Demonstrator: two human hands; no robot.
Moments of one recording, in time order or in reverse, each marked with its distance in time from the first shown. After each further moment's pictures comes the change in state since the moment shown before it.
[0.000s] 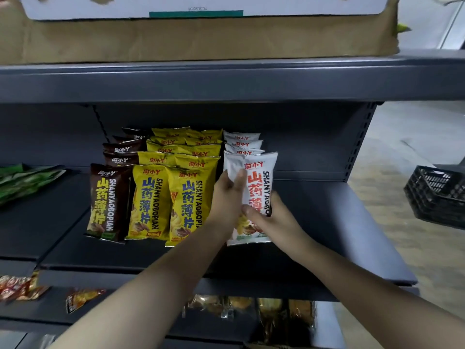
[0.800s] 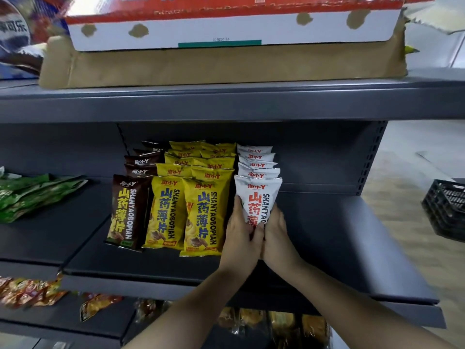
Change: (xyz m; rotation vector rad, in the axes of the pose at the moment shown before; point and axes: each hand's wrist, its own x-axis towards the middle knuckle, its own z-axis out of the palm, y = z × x) left_hand -0.018 -0.070 -0.023 0.576 -0.030 0.233; right_hand 0.009 0.034 0.033 -0.312 0.111 -0.058
